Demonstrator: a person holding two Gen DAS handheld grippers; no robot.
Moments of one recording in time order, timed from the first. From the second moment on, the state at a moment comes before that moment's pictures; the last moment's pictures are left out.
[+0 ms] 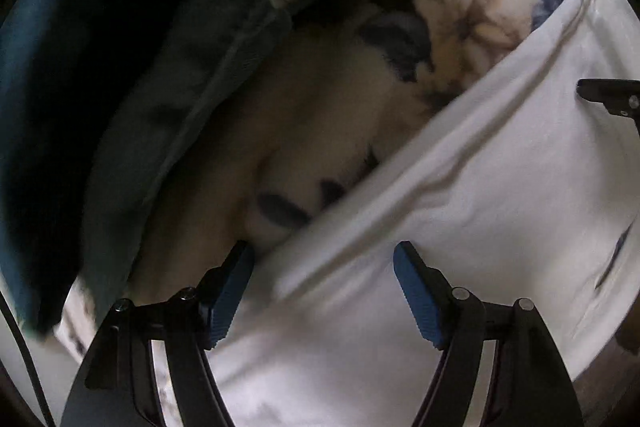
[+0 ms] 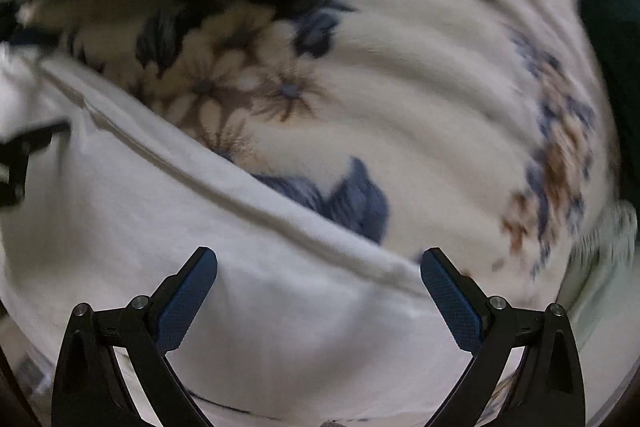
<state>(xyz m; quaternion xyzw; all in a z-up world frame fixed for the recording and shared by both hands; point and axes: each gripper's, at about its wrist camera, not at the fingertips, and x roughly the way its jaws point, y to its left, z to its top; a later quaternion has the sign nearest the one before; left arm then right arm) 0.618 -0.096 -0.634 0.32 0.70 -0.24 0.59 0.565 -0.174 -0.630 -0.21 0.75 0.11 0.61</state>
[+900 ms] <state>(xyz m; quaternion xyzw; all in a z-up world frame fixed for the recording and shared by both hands) 0.441 0.004 -0.413 0.05 0.68 -0.16 0.71 0.478 -0.182 -0.535 0.00 0.72 0.14 0.68</state>
